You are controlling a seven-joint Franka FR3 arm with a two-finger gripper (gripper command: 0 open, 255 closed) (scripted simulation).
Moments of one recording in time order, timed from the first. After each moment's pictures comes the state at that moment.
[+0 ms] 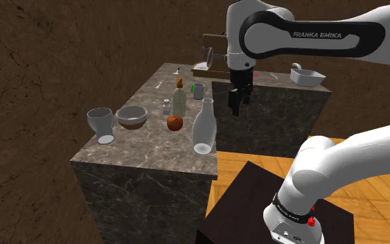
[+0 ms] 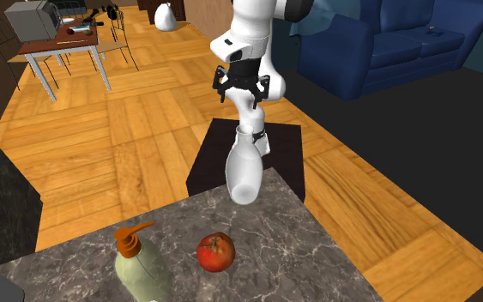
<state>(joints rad) -0.01 -0.74 0.07 -2.35 -0.11 1.46 0.02</state>
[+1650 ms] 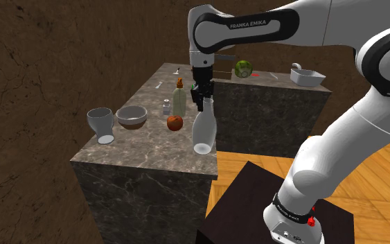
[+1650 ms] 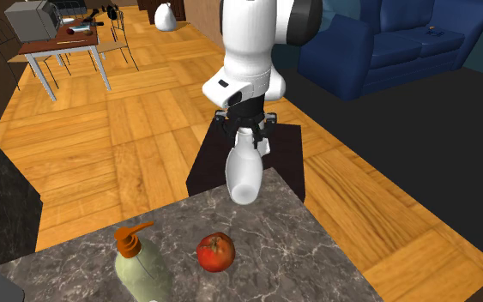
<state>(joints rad) 0.01 -0.30 0.05 -2.07 -0.01 1.62 -0.02</state>
